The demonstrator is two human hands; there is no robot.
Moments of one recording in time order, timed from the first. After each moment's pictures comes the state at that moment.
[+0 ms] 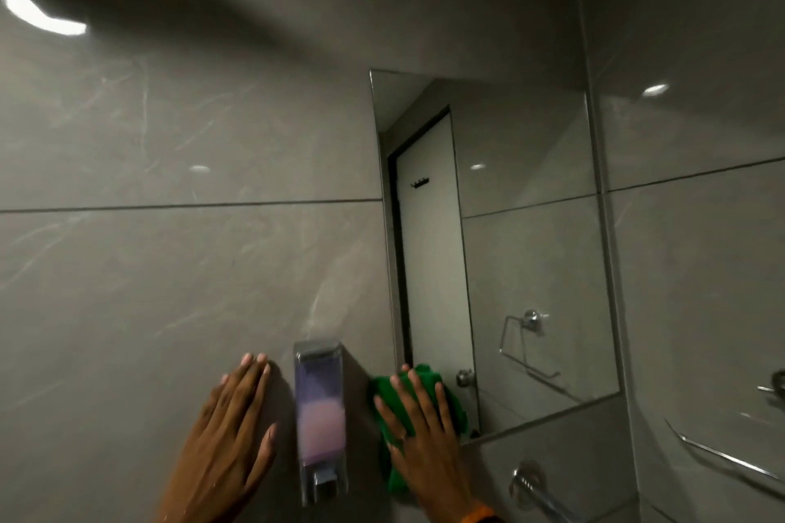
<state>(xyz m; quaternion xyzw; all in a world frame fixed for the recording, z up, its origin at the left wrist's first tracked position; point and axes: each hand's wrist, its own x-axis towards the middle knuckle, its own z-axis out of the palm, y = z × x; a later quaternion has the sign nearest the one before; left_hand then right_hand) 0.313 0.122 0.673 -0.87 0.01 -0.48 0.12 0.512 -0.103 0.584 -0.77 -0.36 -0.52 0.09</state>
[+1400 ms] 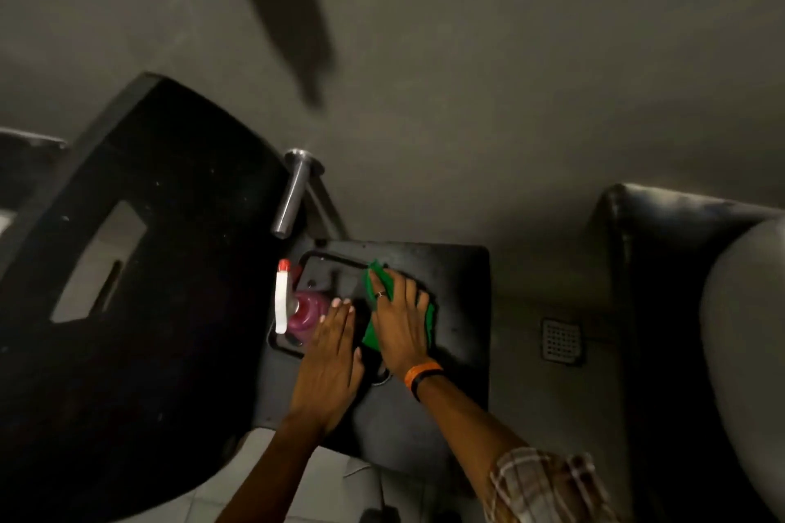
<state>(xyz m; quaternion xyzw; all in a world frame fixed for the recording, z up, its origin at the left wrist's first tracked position) 0.028 0.031 -0.020 -0.91 -0.34 -0.05 -0.21 0.172 0.006 -0.028 -0.86 -0.46 0.19 0.05</state>
